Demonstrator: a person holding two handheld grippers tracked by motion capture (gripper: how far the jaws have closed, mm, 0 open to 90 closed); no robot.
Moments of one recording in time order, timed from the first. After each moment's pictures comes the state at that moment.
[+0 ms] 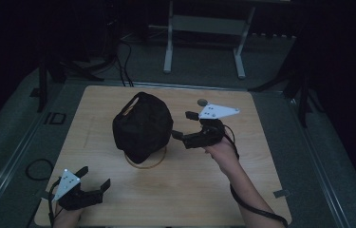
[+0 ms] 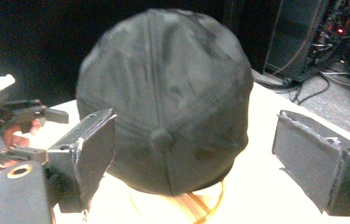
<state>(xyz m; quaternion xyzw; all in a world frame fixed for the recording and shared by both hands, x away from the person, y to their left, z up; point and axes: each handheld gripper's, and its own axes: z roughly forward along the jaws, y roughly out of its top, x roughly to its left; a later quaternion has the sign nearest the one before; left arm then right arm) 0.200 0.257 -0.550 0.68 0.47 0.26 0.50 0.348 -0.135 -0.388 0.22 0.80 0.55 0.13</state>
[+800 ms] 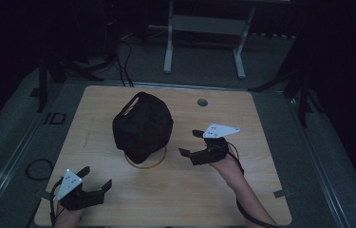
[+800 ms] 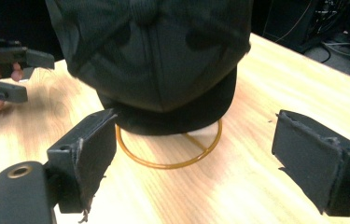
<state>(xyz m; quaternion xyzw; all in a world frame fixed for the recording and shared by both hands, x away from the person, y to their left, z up) 0.200 0.254 -0.551 0.69 0.47 0.26 0.49 0.339 -0.159 -0.452 0.23 0.82 0.51 0.12</state>
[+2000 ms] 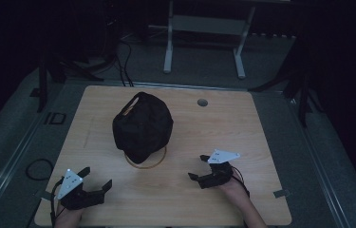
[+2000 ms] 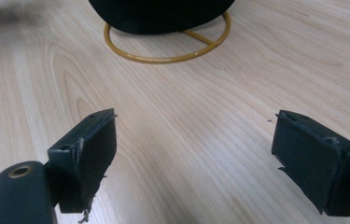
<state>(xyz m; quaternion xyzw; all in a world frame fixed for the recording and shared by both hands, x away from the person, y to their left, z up) 0.202 0.254 -0.553 0.69 0.47 0.26 0.49 0.314 -0.193 -0.539 0.25 0.85 0.46 0.10</state>
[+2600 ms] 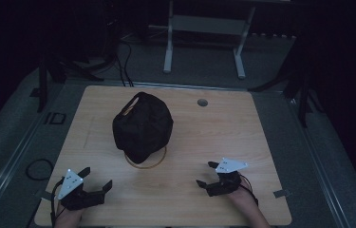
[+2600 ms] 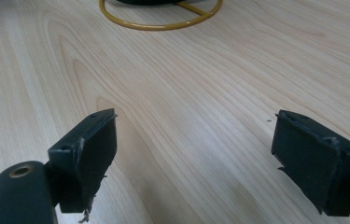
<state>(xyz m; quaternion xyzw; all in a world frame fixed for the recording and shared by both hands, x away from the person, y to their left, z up) 0.201 0.253 -0.553 0.69 0.47 0.26 0.49 0.294 -0.219 -0.550 0.25 0.85 0.44 0.13</state>
